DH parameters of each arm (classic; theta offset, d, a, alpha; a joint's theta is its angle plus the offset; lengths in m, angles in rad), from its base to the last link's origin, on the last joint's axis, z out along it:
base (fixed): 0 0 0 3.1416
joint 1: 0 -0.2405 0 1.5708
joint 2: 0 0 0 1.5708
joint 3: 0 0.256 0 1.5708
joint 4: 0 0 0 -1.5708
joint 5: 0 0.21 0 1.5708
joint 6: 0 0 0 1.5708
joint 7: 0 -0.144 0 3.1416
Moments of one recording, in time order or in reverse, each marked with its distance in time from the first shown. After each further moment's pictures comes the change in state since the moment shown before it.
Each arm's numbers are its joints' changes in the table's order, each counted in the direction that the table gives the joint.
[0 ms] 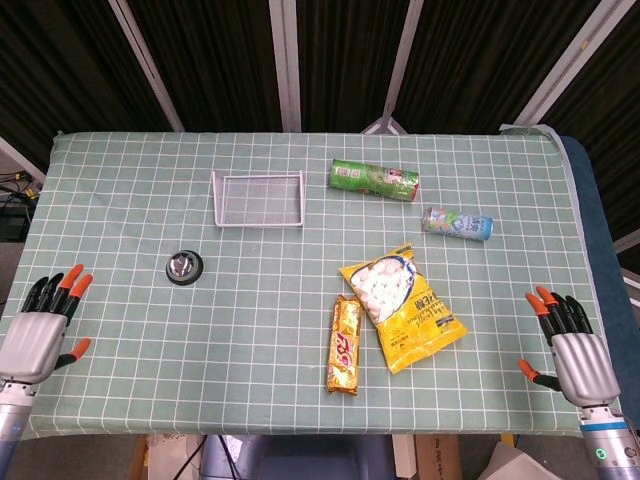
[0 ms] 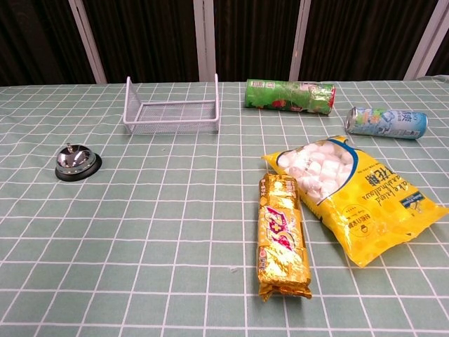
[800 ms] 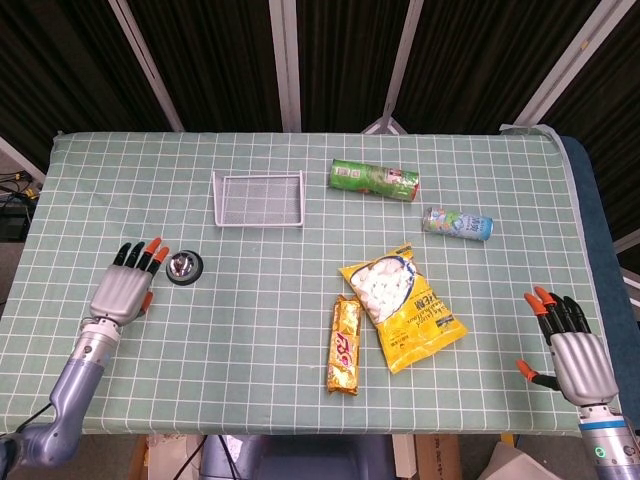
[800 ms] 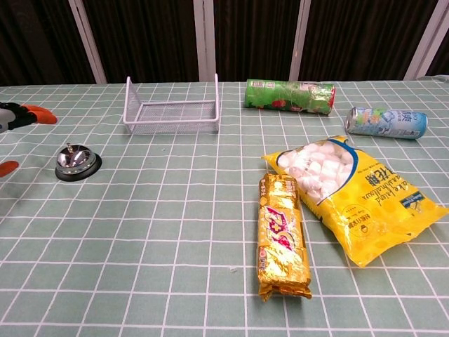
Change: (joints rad) left arm 0.313 -0.191 -0.140 -0.027 -0.398 0.331 -0.454; right arm -0.005 0.005 0.000 0.009 0.013 0.018 -0.016
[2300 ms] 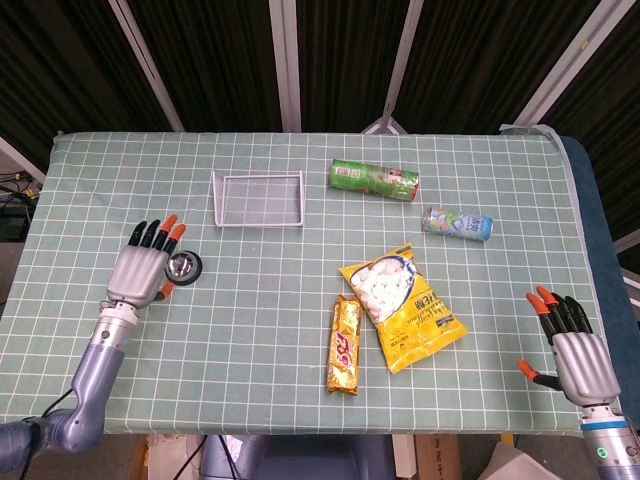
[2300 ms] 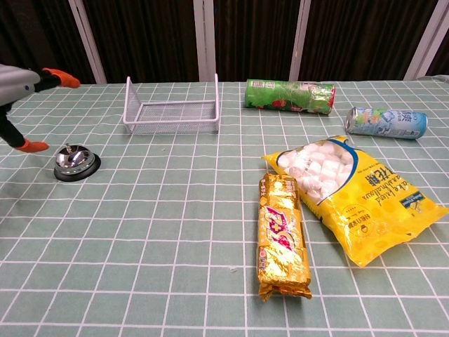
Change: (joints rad) left arm 0.095 0.009 -0.001 0.109 -0.076 -0.143 0.001; right arm 0.001 0.006 -0.001 0.000 0.000 -0.001 -0.014
